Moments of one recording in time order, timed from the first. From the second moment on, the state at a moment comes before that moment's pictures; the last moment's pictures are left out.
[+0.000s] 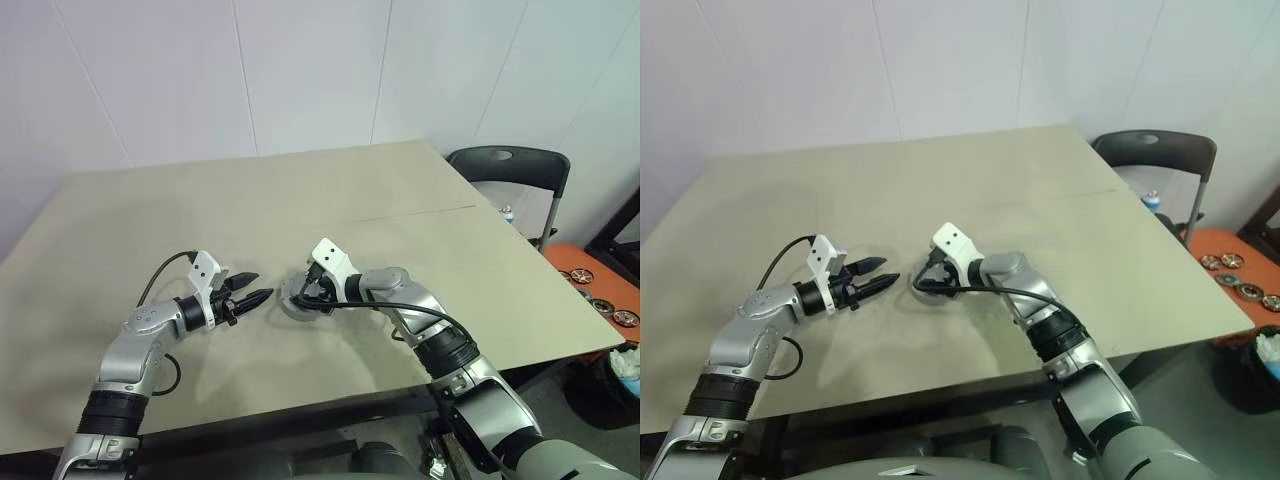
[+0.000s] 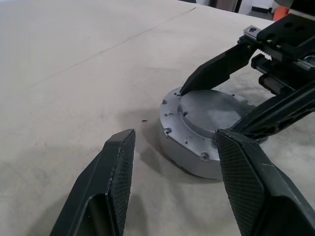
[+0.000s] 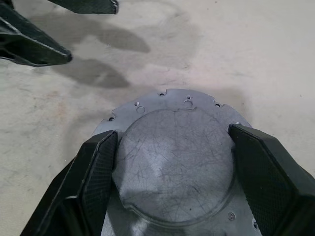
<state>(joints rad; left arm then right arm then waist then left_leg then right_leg) -0.21 0.50 0.02 0.10 -0.38 0.30 -0.88 -0.63 -0.19 0.38 0.26 0.06 0.67 0.72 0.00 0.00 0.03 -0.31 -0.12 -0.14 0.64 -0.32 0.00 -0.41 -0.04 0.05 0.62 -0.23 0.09</state>
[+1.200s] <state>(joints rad) -0.44 0.36 -0.18 0.39 -0.16 0.18 -0.94 -0.62 -0.19 0.38 0.27 0.06 0.68 0.74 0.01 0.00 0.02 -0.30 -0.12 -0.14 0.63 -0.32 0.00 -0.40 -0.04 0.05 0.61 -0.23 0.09</state>
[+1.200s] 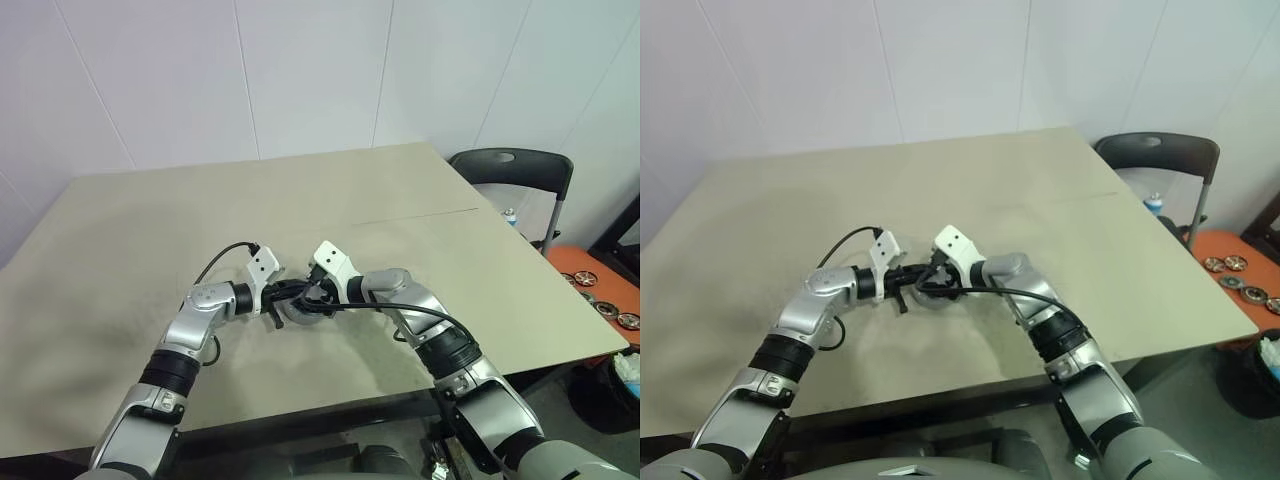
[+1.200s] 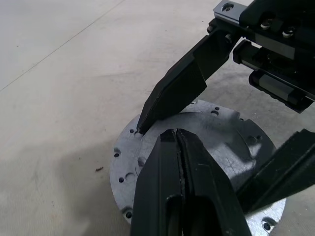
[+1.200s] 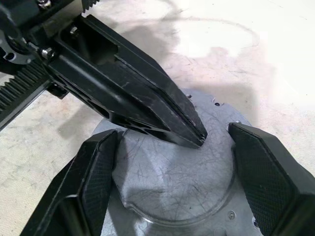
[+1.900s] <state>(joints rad) -0.40 0.38 -0.17 0.31 -0.18 0.21 -0.93 -0.64 -0.24 0.17 0.32 0.25 0.87 0.82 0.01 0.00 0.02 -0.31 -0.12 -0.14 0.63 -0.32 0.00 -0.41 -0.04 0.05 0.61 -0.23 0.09</state>
